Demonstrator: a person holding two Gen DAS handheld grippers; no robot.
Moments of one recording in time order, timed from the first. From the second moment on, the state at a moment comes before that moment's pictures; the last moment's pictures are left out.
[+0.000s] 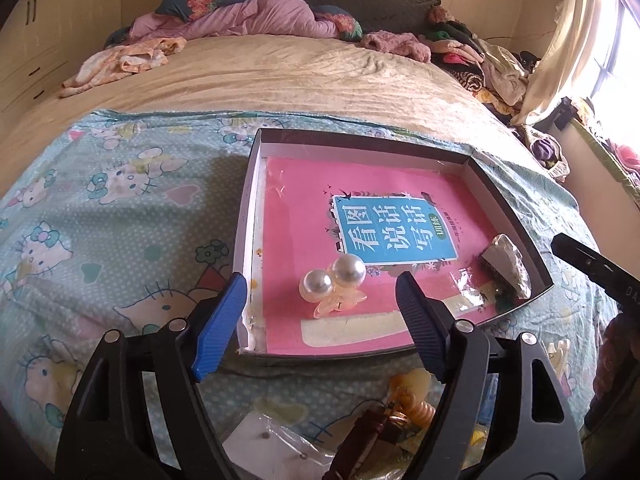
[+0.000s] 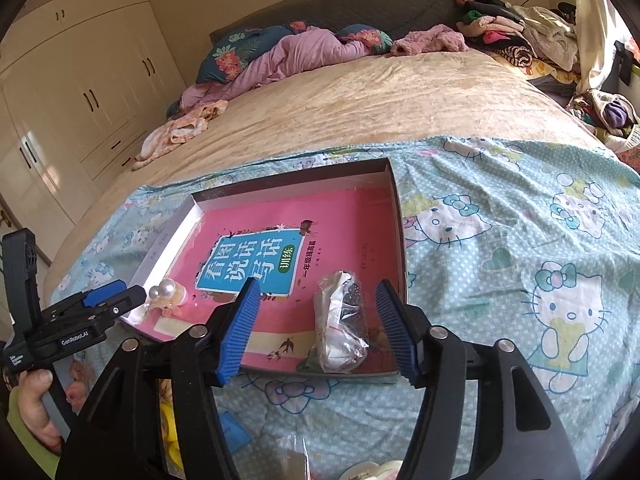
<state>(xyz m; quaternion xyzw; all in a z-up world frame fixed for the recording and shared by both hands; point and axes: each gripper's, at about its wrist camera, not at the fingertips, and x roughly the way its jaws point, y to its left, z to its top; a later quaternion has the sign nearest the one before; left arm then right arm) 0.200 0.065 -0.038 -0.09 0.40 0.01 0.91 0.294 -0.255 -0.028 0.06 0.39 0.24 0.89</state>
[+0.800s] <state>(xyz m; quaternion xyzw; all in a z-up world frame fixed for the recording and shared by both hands) 0.148 0.076 0.019 -0.11 0.35 0.02 0.93 0.238 -0.265 0.026 0.04 0.32 0.25 0.91</state>
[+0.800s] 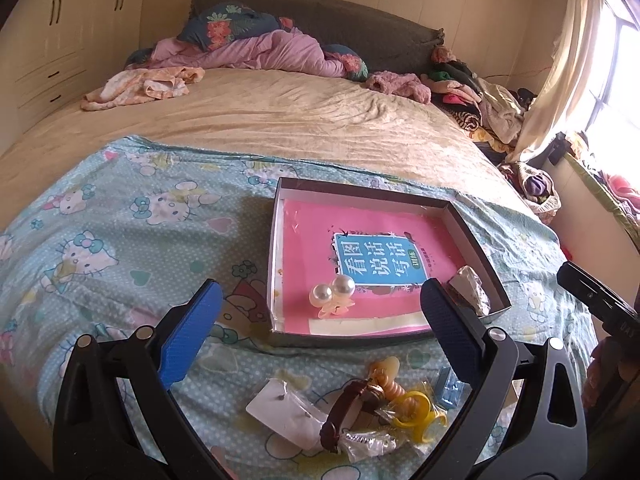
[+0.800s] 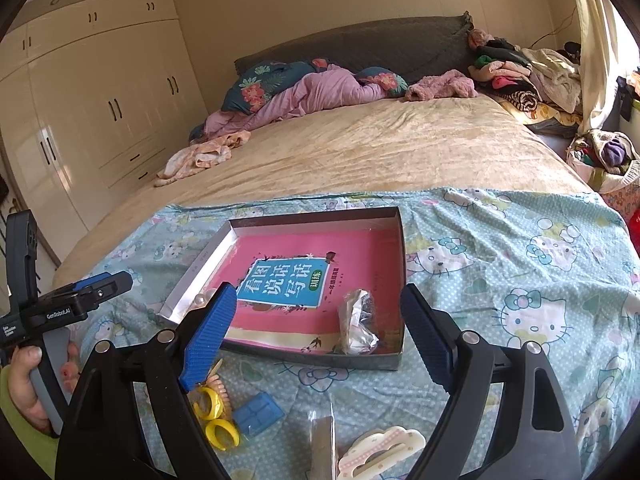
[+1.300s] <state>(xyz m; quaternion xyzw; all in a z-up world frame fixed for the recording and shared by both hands) 0.119 0.069 0.034 -0.10 0.33 0.02 0.94 0.209 -0.271 0.039 0.04 0.31 0.27 0.91</state>
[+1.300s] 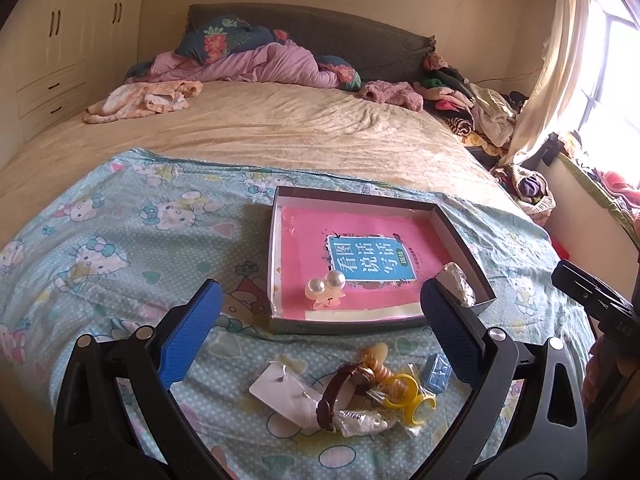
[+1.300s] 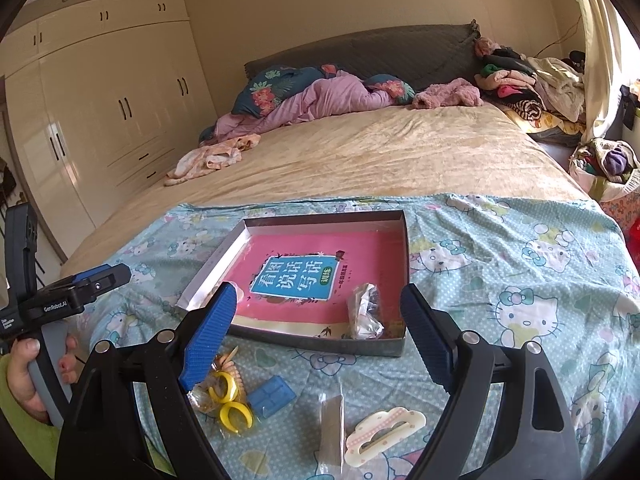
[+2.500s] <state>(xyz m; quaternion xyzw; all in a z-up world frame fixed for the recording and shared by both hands) 0.071 0.045 0.023 -0.06 0.35 0.01 0.93 0.164 -0.279 0.022 0.02 0.34 0.29 0.90</state>
